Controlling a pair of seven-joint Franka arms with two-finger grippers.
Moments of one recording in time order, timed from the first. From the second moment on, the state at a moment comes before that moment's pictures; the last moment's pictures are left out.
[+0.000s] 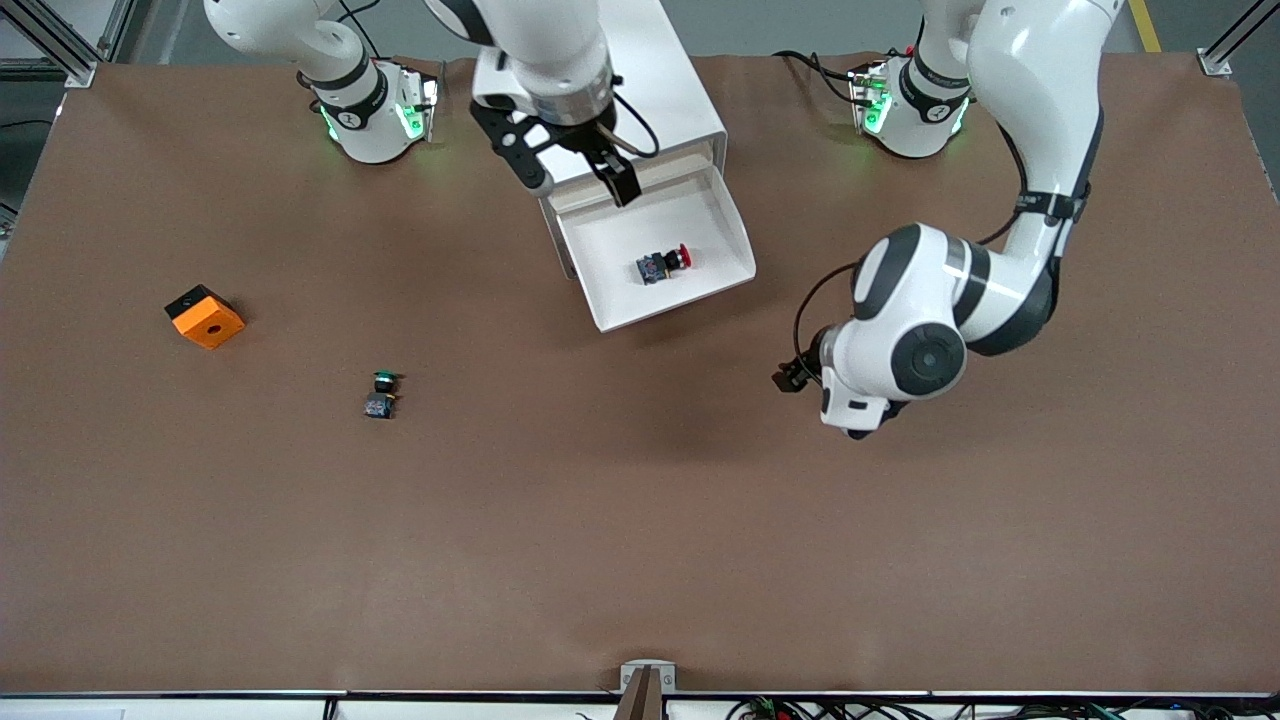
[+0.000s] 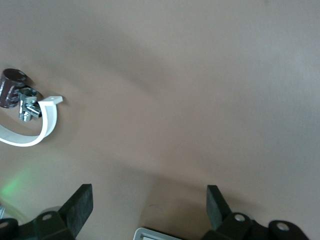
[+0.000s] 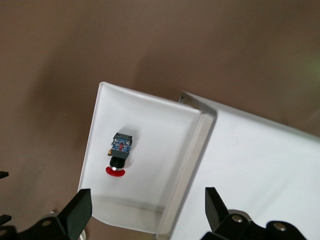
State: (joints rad) left arm -0.32 0.46 -0.14 -1.68 -0.17 1.85 -0.98; right arm 0.91 0.14 -0.12 -1.54 0.18 1.64 1.67
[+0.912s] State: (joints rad) left arm -0.37 0.45 -0.31 -1.81 -0.14 2.08 -0.92; right arm 0.31 -0.19 -0.14 -1.62 0.06 1.37 0.45
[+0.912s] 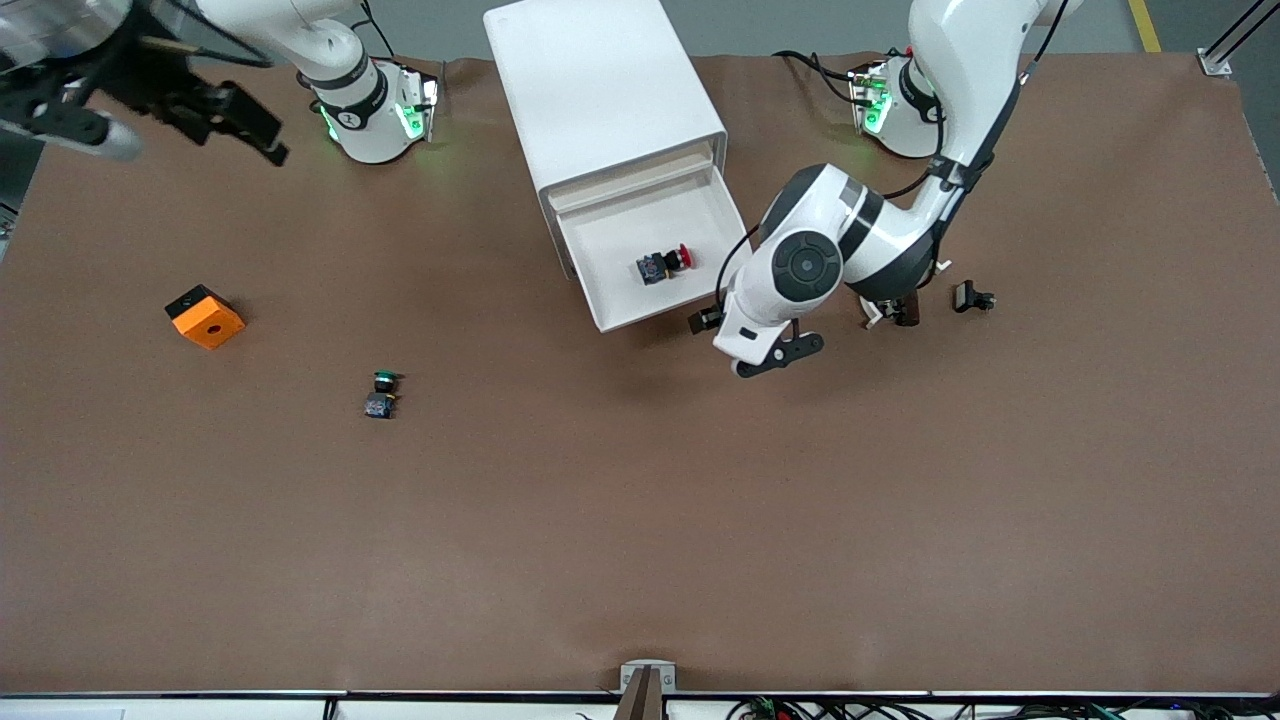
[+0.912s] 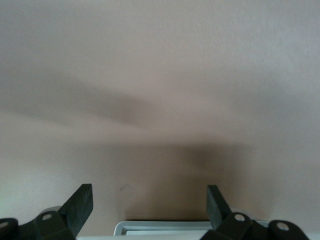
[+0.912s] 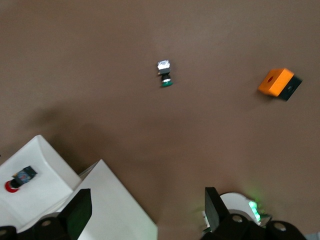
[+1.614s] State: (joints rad) left arm -0.42 0.46 -0.40 -1.85 -0.14 2.08 -1.06; right arm 0.12 -0.13 -0.13 -1.60 0.00 1.42 0.20
